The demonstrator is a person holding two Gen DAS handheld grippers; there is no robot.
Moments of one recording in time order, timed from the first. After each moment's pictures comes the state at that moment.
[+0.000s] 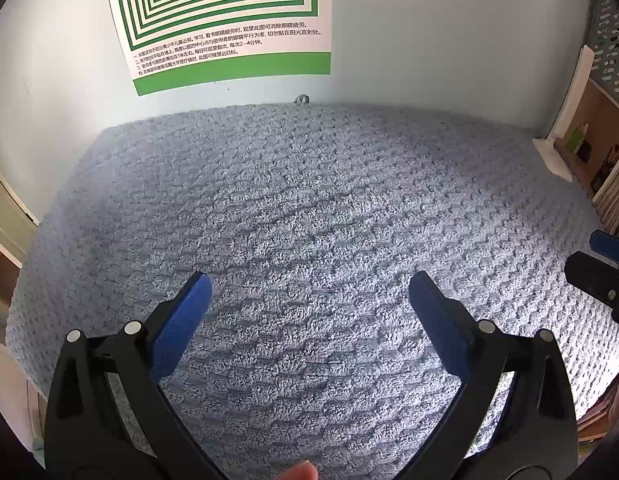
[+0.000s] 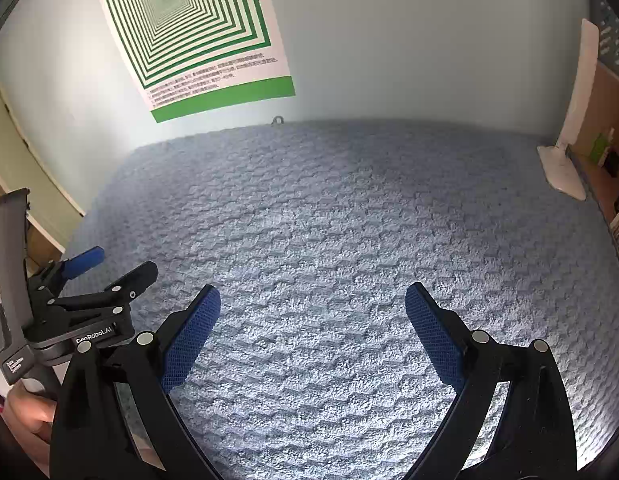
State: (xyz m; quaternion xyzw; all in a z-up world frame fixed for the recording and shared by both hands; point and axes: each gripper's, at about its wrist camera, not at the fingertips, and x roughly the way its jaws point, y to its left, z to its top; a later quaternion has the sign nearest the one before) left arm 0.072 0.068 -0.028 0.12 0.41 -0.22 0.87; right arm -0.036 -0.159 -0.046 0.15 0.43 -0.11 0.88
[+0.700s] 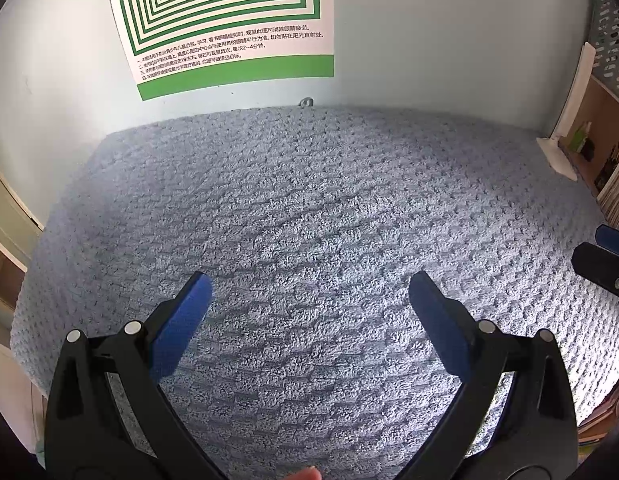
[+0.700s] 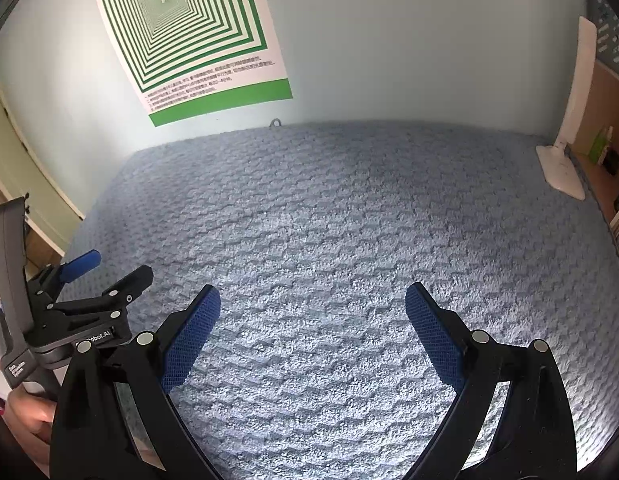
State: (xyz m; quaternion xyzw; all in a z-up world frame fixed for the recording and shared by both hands) left arm 0.073 0.069 -0.027 0.13 0.41 -0.22 0.88; right arm -0.036 -0.164 -0.049 0.16 0.42 -0.11 0.88
